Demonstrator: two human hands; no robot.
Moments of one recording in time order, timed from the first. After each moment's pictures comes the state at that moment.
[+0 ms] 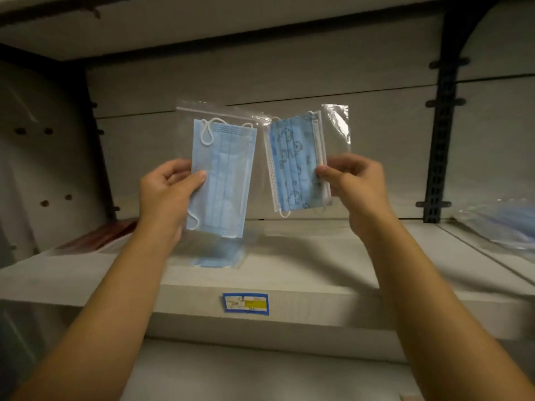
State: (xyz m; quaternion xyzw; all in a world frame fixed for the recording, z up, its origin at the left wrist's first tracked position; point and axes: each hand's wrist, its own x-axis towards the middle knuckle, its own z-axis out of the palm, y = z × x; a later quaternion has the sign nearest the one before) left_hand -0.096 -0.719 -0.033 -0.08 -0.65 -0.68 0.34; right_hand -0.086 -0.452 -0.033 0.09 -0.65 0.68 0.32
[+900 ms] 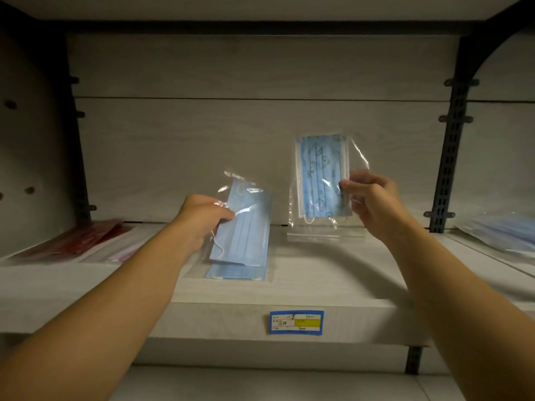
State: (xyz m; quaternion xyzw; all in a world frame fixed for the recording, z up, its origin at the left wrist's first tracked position) left_hand -0.203 -0.754 -0.074 -0.04 -0.76 -0.64 0.12; right_hand -0.138 -0.458 -0.052 0.09 -0.64 0.71 0.25
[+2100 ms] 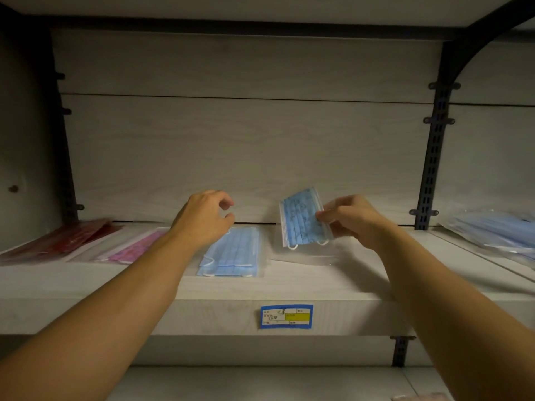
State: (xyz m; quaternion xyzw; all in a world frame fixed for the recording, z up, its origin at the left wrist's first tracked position) left_hand -0.206 -0.753 -0.085 -0.21 -0.88 -0.28 0.32; right_hand -0.148 -0.455 -0.070 -0.04 -0.80 0.58 0.15
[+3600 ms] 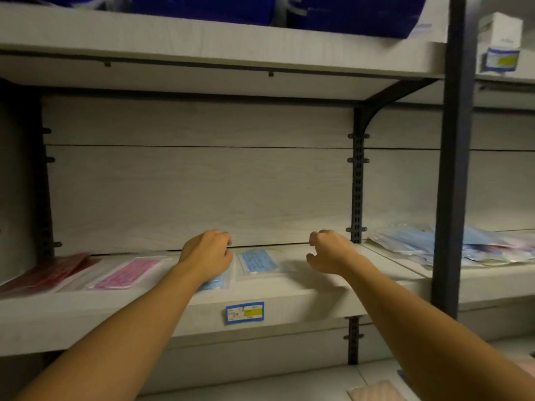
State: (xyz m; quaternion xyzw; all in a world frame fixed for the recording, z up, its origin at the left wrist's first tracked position) left_hand -0.141 -0.702 -0.078 -0.26 -0.92 -0.09 0.30; right_hand -0.053 -0.430 -0.075 -0.09 -0.97 0.00 0.21
